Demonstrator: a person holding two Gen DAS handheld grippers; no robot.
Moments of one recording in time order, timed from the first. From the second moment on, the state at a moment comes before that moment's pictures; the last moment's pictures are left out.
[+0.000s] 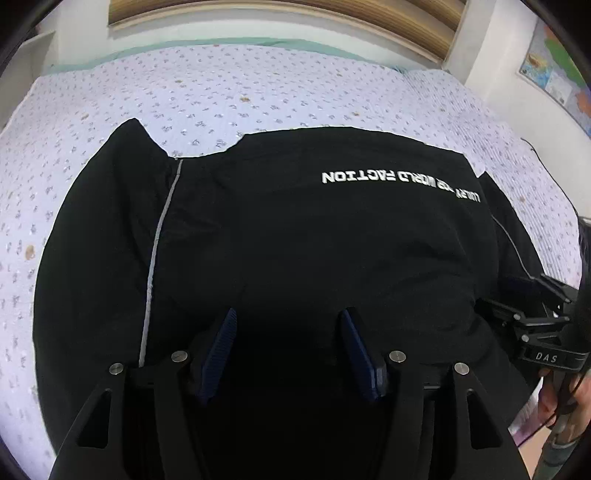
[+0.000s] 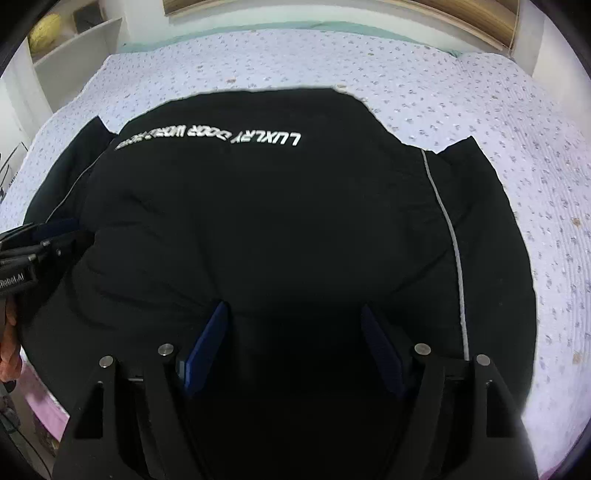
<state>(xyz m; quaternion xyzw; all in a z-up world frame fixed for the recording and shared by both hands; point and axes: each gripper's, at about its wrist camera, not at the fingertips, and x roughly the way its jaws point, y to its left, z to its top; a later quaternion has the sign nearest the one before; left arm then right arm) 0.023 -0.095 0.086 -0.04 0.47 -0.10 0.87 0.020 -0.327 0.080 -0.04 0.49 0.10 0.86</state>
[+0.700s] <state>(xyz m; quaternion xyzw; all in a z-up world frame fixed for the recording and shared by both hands) -0.091 -0.109 0.245 0.03 0.29 0.02 0.96 -0.102 -0.307 0.240 -0.04 0.31 0.05 0.95</state>
